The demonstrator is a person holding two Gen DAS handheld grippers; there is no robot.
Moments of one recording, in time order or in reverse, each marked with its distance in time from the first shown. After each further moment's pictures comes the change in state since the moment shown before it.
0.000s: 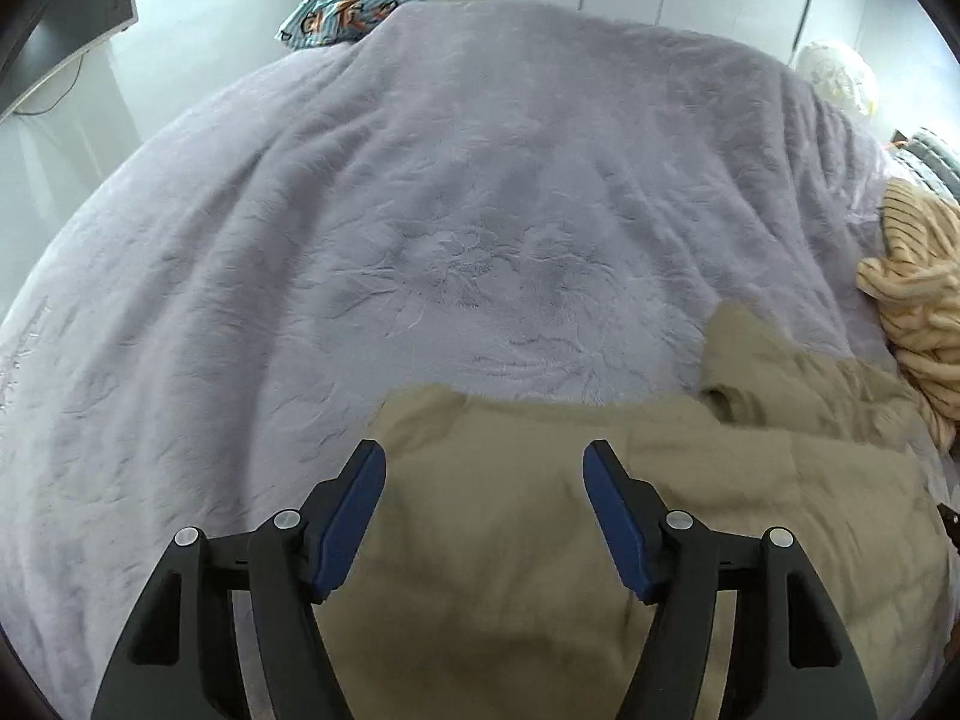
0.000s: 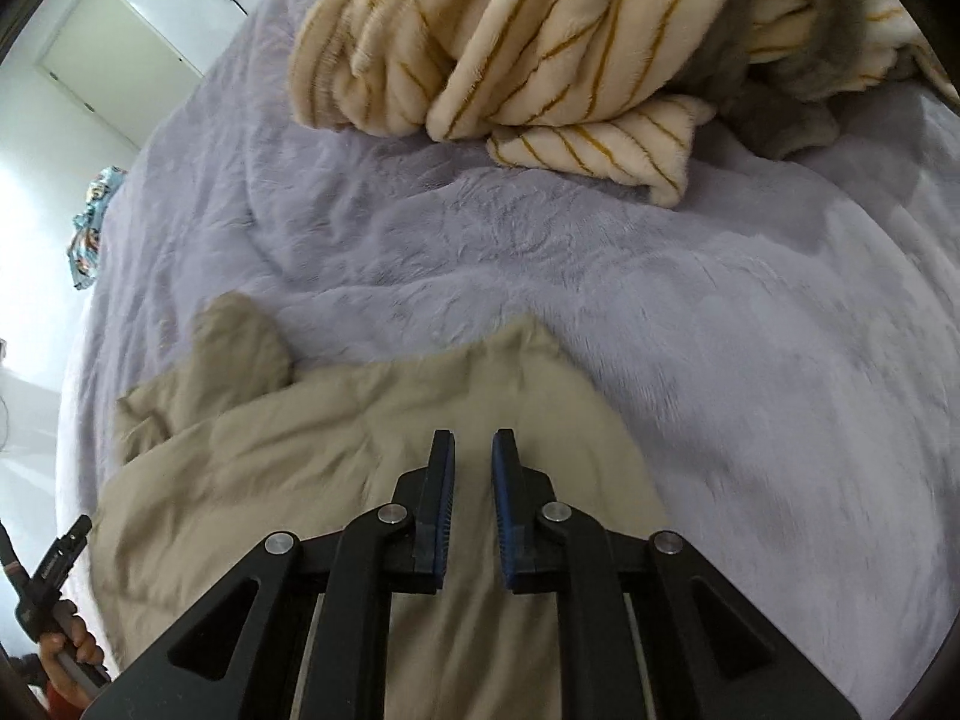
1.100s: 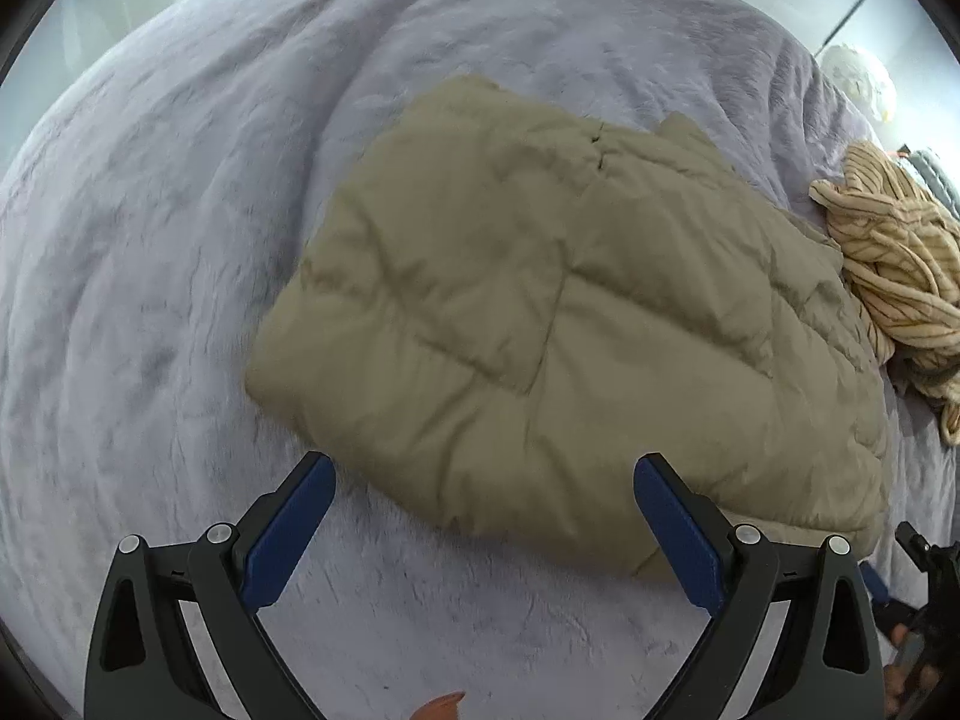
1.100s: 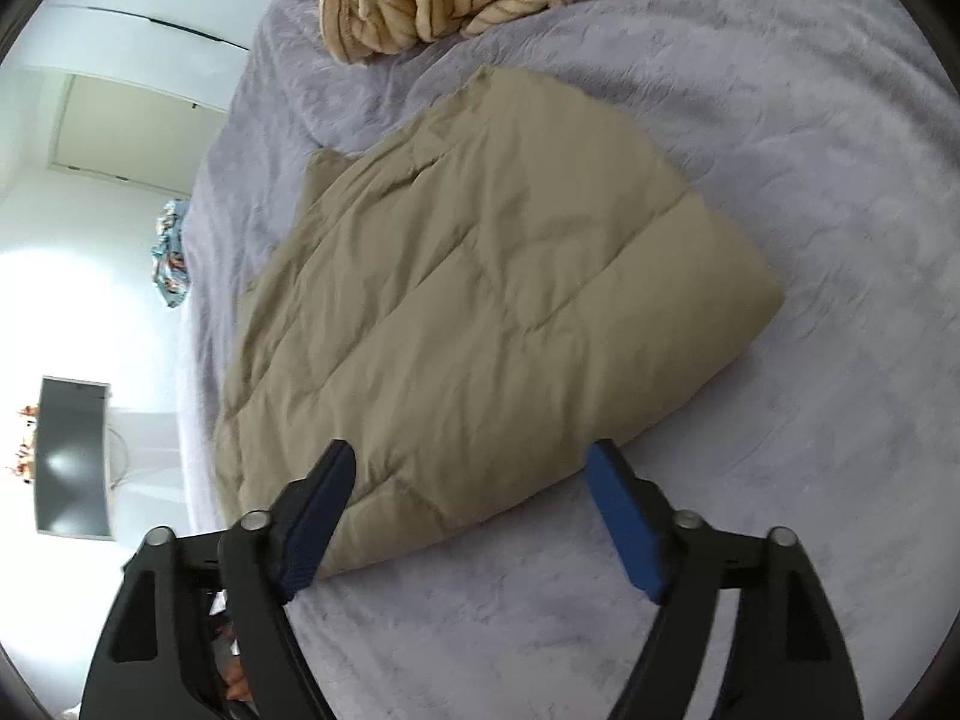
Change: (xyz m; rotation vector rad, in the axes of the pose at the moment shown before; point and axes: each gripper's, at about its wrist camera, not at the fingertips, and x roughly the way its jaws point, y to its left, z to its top) left arm -0.080 0.012 -0.157 -0.175 0.227 -0.096; right arm -0.072 -0.030 -0.157 0.249 0.125 0.282
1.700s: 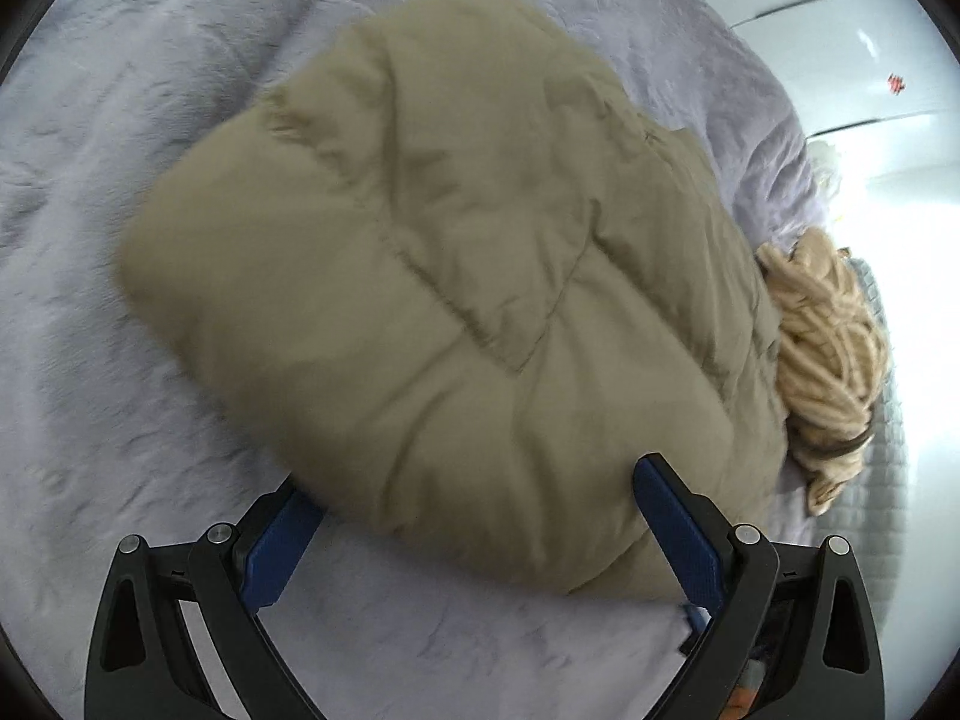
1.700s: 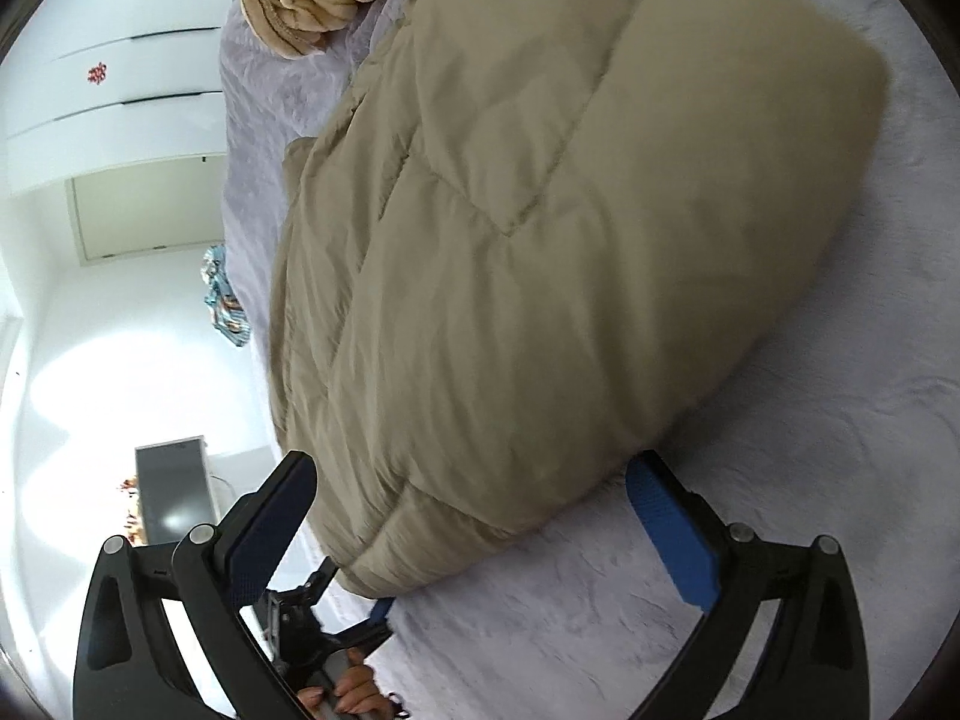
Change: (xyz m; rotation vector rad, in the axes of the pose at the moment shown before) left arm 0.051 0.035 -0.003 -0.261 0.116 -0.369; right arm 0.062 -0.028 -0.009 0.249 0.086 0.253
